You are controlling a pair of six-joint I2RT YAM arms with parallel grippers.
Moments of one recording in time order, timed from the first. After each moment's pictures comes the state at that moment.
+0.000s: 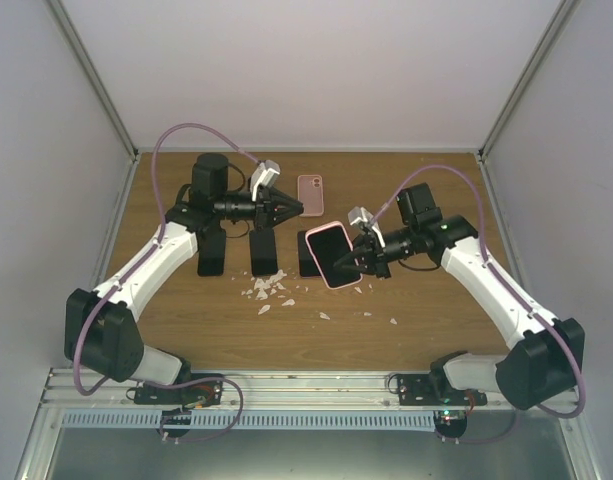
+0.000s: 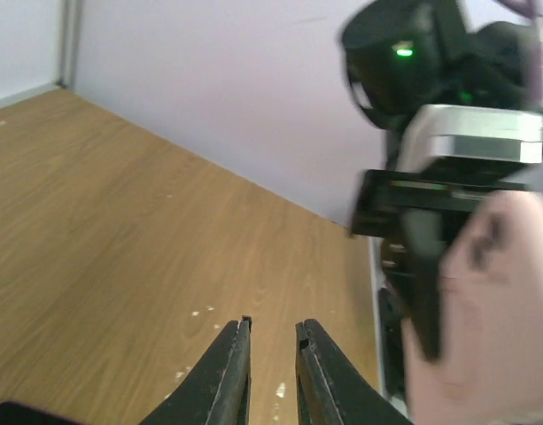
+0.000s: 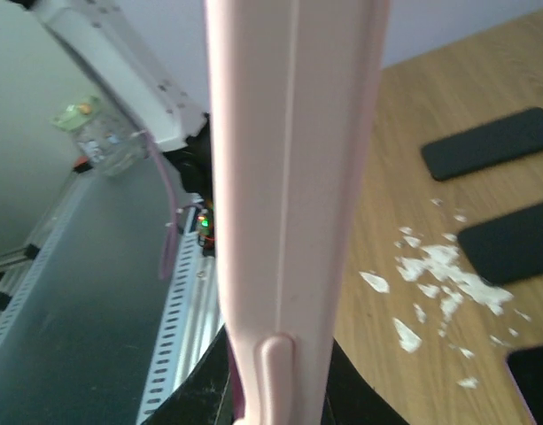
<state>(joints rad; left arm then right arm) -0.36 1.41 1.16 -0.12 1.06 -0.06 0.37 1.30 1.11 -0.79 -1.16 -0.52</state>
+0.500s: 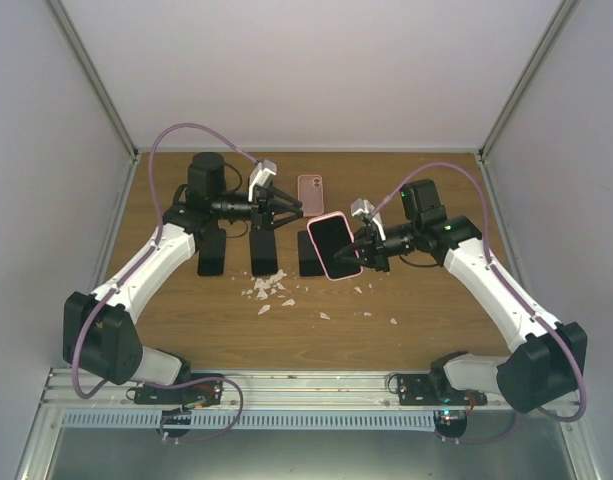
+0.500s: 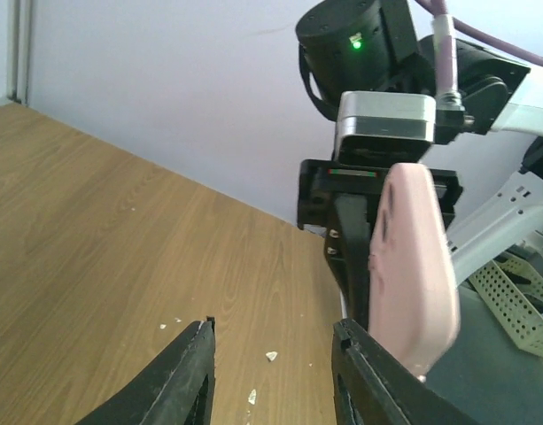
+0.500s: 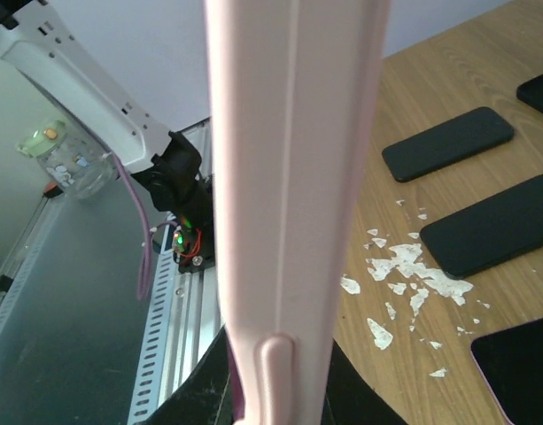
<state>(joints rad) -0.33 1.42 1.15 -0.07 1.14 -0.11 0.37 1.27 1.11 -0.72 -1.14 -0.42</state>
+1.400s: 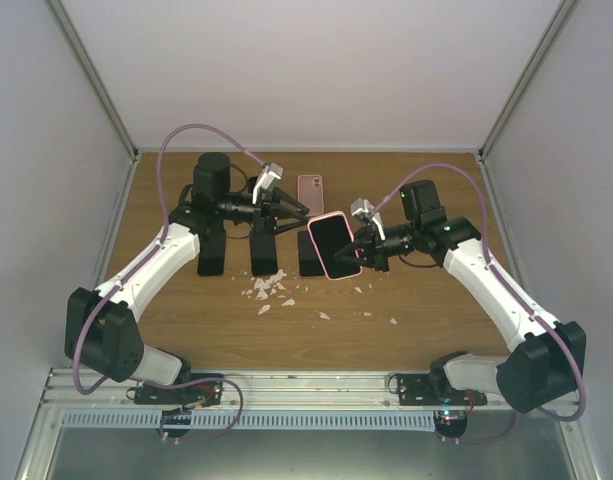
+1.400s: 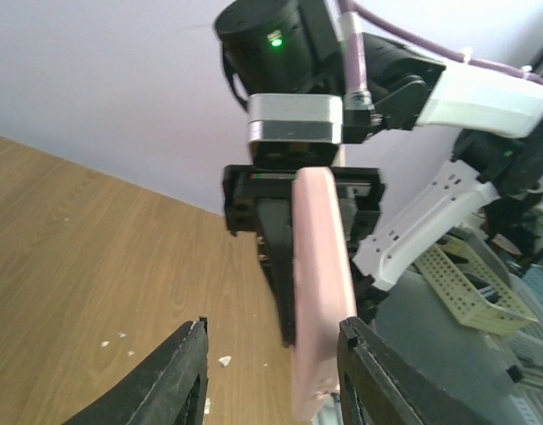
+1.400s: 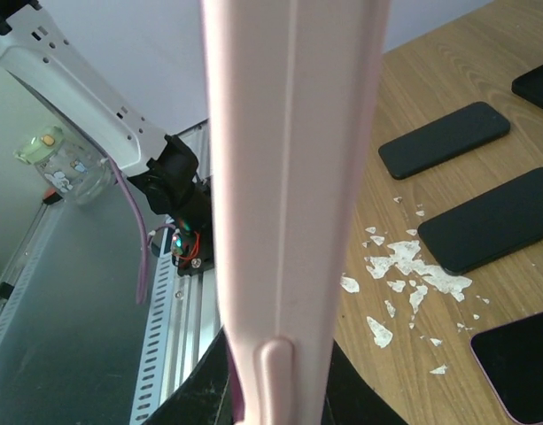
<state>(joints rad) -0.37 1.43 1.16 -0.03 1.24 -0.13 0.37 1.27 1.09 -0.68 -1.13 -0.36</state>
